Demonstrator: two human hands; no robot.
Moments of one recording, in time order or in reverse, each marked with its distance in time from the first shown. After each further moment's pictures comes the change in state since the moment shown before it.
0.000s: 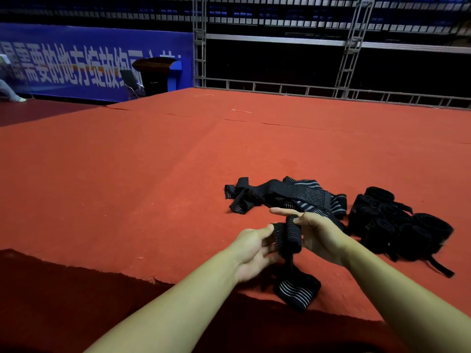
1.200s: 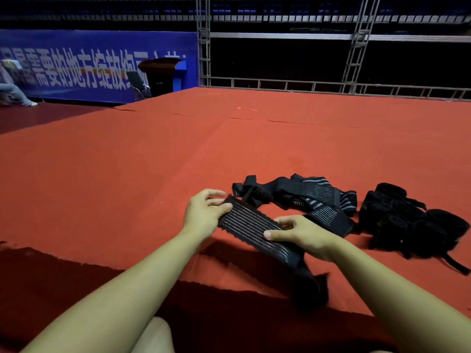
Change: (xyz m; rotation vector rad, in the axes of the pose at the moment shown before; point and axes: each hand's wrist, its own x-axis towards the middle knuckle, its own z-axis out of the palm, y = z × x) left_hand -0.012 0.076 -0.090 0.614 0.499 0.598; right_hand 0.023 0.010 0.036 -0.371 0.002 0.081
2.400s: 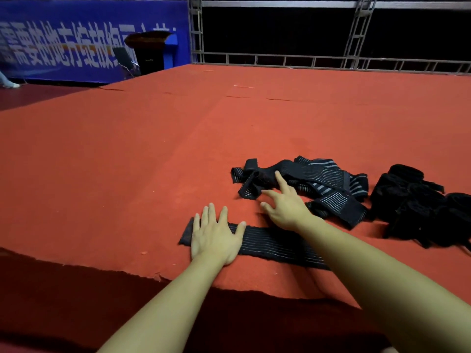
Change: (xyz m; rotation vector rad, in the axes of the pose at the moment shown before) left_hand -0.004 -0.087 0.039 1.200 -0.153 0.032; right_hand 0.104 0.034 -0.003 -1.061 0.363 0.033
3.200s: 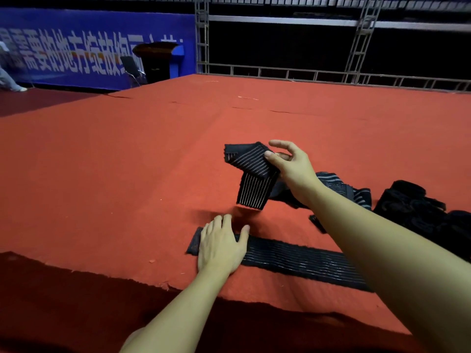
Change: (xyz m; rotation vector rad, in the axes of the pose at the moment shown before) left_hand -0.001 -0.003 -0.005 -0.212 0.215 0.043; right_hand 0.026 -0.048 -0.096 1.254 0.279 -0.096
